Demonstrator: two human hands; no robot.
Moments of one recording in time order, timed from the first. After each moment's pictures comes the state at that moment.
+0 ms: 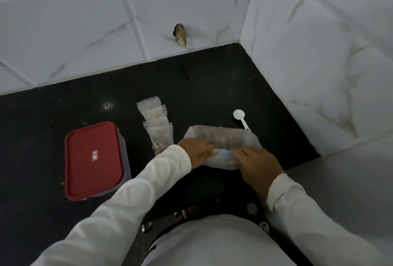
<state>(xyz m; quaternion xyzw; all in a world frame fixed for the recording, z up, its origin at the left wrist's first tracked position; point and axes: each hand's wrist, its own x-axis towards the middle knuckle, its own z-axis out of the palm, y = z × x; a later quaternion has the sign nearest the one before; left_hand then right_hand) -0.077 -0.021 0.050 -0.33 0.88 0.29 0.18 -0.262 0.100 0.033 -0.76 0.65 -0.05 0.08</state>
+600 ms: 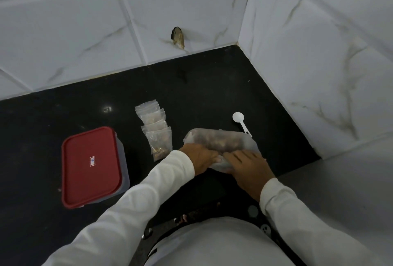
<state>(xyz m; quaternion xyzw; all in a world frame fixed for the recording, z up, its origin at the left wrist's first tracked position) -0.095 -0.019 0.031 -0.27 0.92 0.17 0.24 -0.254 0.093 0.003 -0.75 0.66 -0.02 0.05</state>
